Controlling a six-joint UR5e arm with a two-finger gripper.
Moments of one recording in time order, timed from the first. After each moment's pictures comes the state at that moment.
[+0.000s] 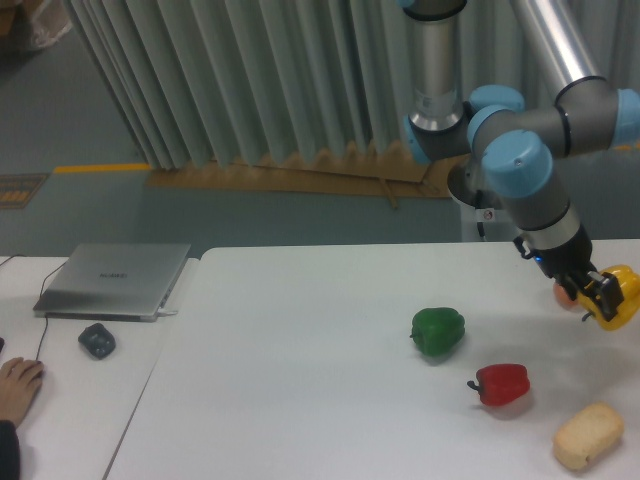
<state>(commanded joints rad) 2.38 -1.80 -1.70 -1.14 1.94 1.26</state>
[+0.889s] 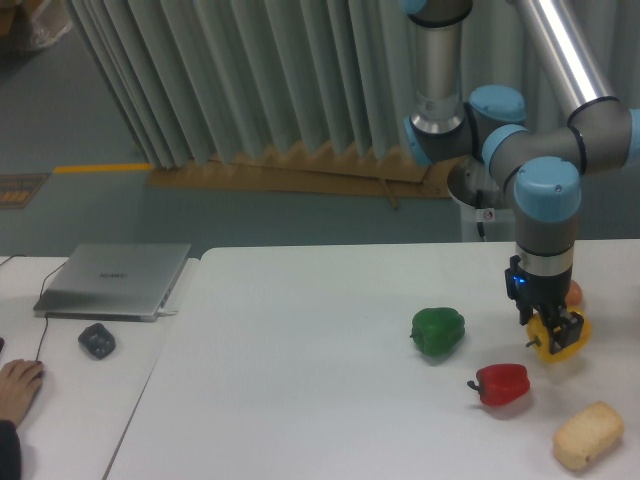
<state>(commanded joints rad) 2.46 -1.84 -1.71 -1.13 1.58 1.30</state>
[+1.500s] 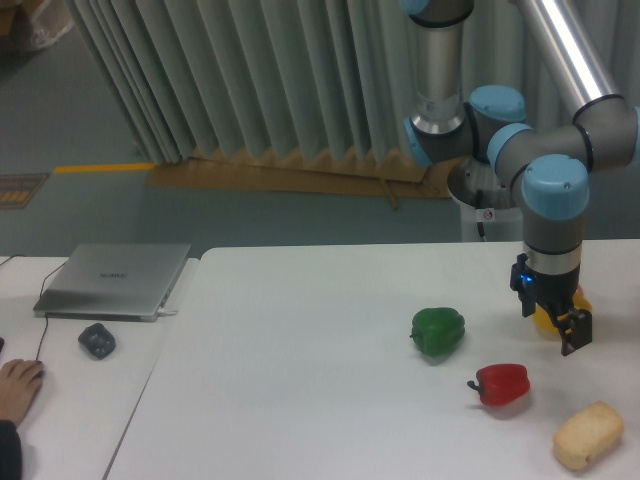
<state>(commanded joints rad) 2.47 -1.83 -1.66 -1.15 1.58 1.30</state>
